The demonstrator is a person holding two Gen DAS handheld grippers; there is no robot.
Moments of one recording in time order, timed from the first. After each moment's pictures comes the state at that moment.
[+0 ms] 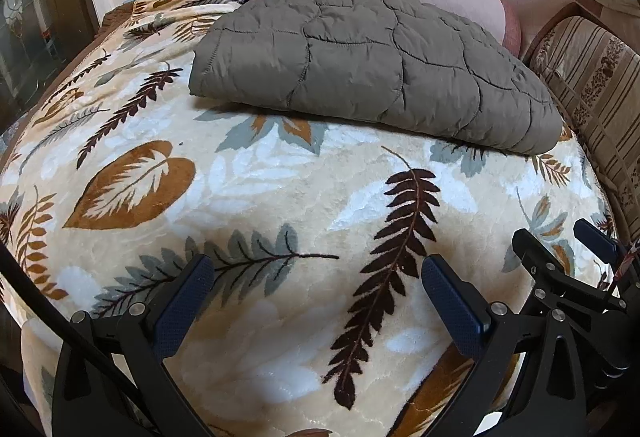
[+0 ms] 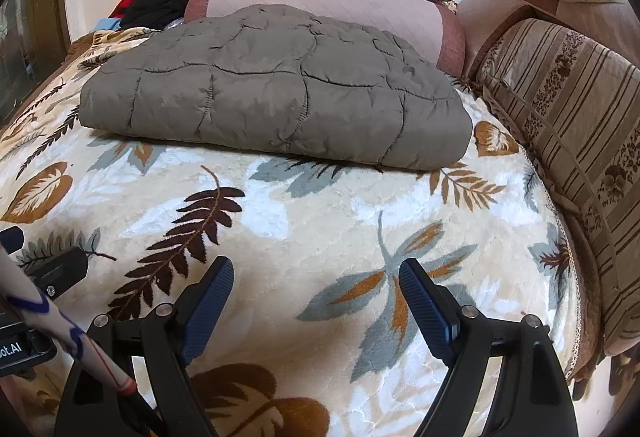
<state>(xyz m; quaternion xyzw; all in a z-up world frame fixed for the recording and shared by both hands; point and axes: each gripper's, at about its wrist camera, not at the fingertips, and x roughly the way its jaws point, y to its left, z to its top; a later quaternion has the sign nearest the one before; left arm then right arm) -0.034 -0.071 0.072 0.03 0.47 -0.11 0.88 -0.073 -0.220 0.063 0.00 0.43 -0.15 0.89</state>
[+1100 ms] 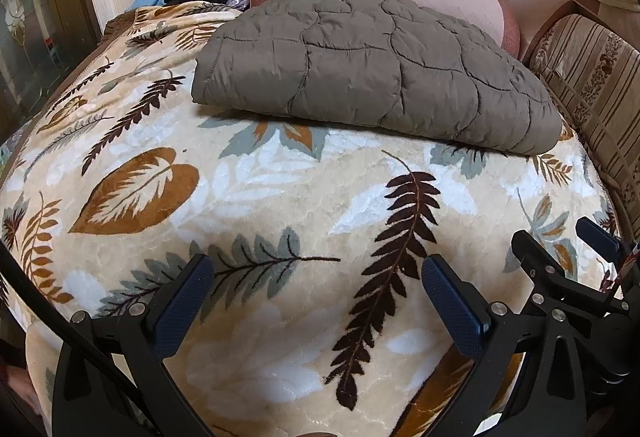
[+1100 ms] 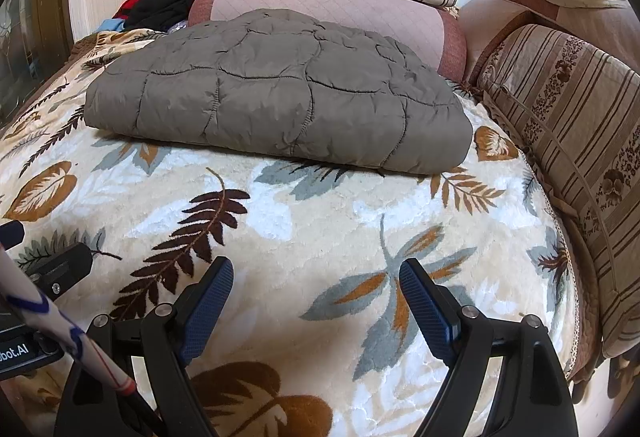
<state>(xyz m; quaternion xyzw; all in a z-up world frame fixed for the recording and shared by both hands) -0.037 -0.073 0.074 0.04 0.46 -0.11 0.88 -0.075 -0.215 0.066 -0.01 0.43 -0.15 0.89</state>
